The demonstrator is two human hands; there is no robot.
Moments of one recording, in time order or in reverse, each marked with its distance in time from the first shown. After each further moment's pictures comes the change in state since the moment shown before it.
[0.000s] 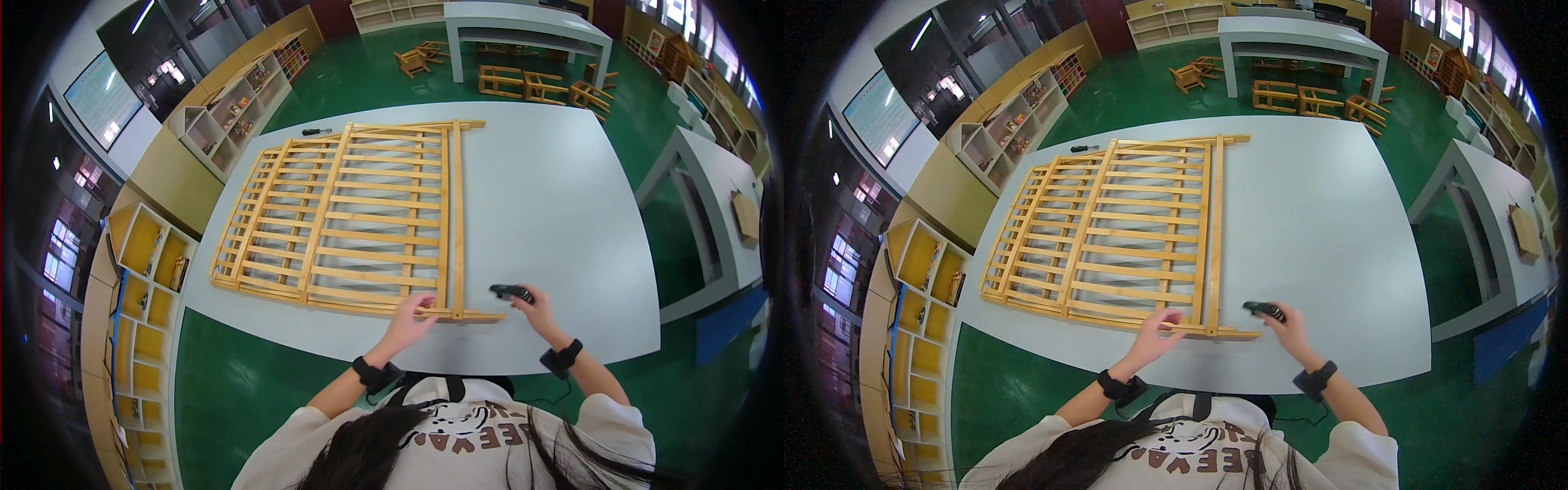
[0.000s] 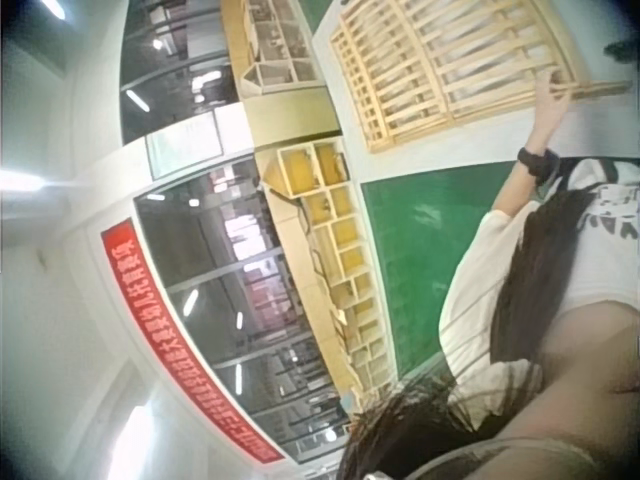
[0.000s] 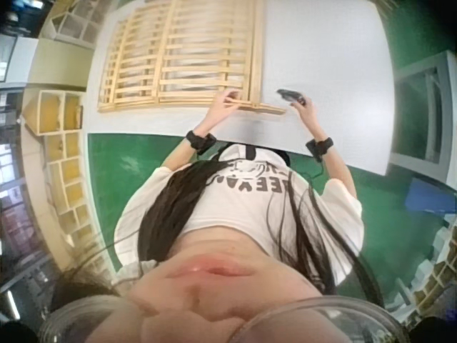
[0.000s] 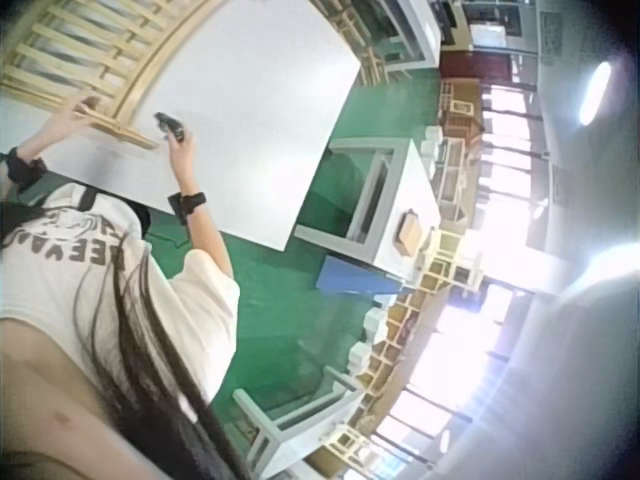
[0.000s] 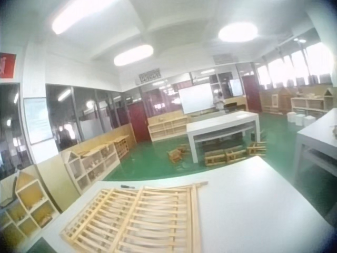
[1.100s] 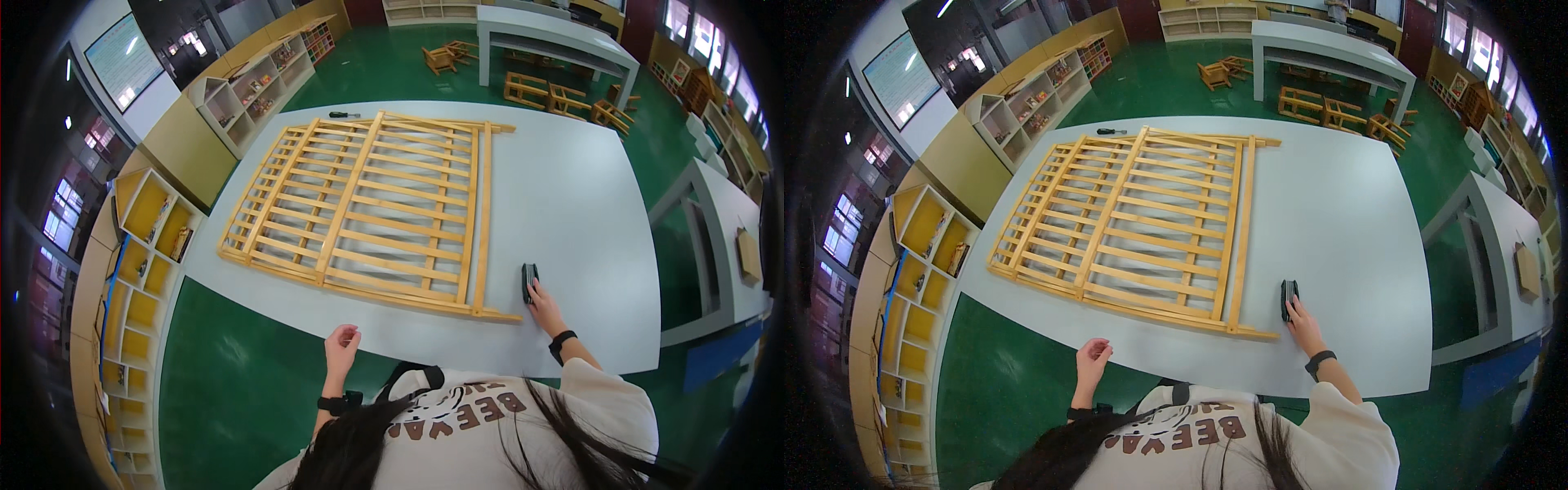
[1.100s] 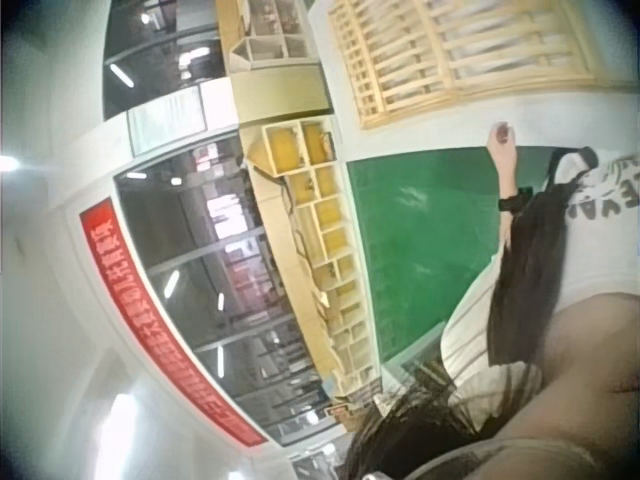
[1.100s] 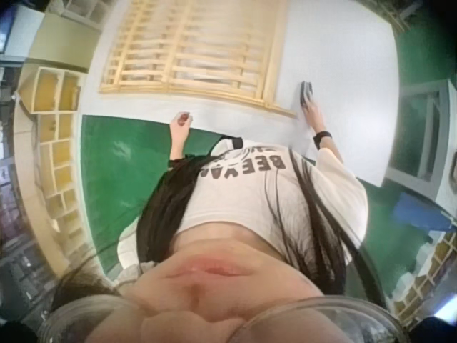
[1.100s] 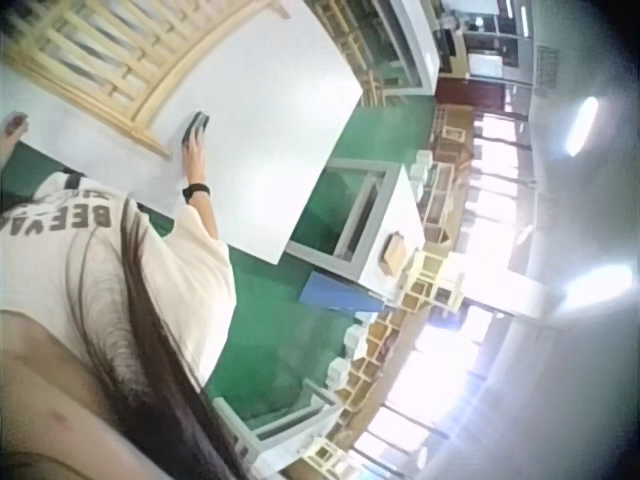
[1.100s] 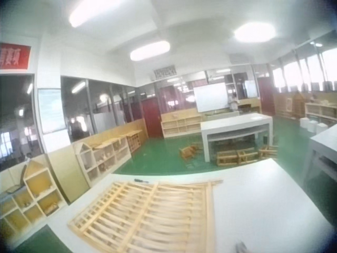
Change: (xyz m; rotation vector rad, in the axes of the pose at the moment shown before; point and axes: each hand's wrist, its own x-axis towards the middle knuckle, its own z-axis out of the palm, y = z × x) left_hand -0.135 -0.061 -0.095 -0.079 0.605 -0.366; right_hand 0.022 0.081 0.001 -0.865 -0.110 -0.398
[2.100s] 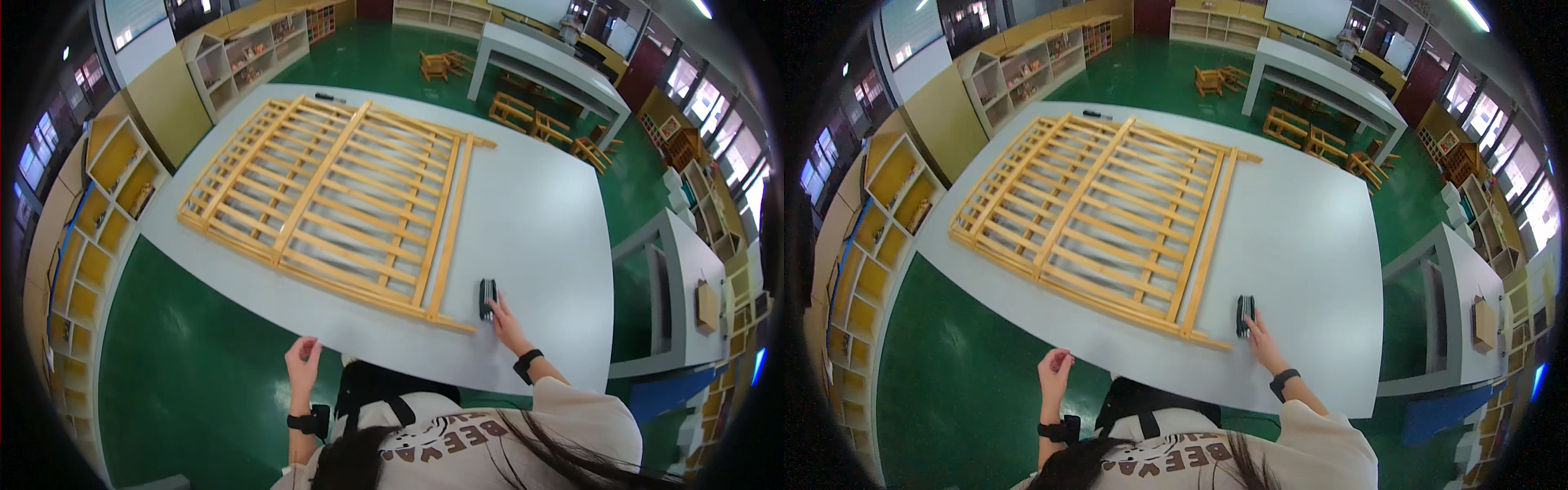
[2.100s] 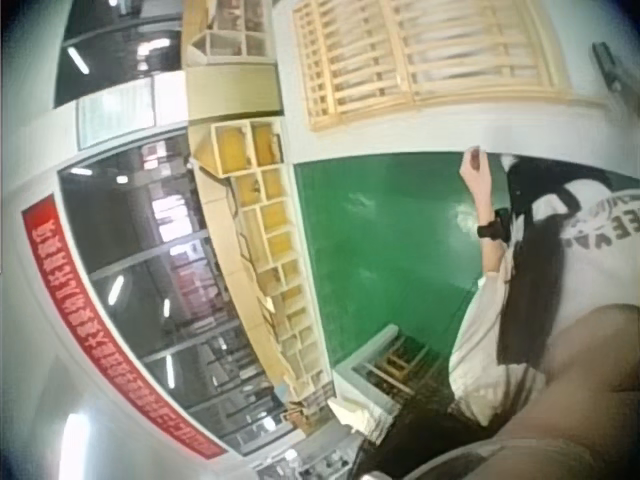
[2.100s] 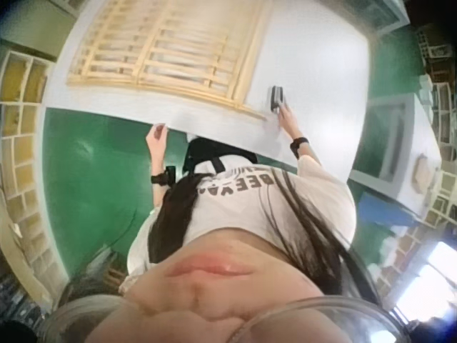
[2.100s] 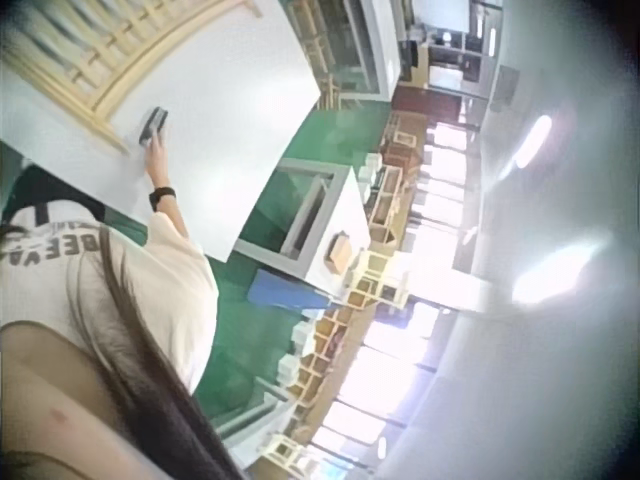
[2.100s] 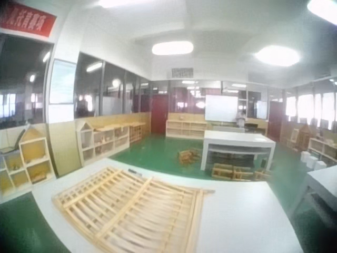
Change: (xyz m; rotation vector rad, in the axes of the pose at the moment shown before) left_hand -0.057 -0.012 0.023 -0.064 0.187 0.012; right_hand -0.009 0.000 -0.024 0.208 -0.140 0.007
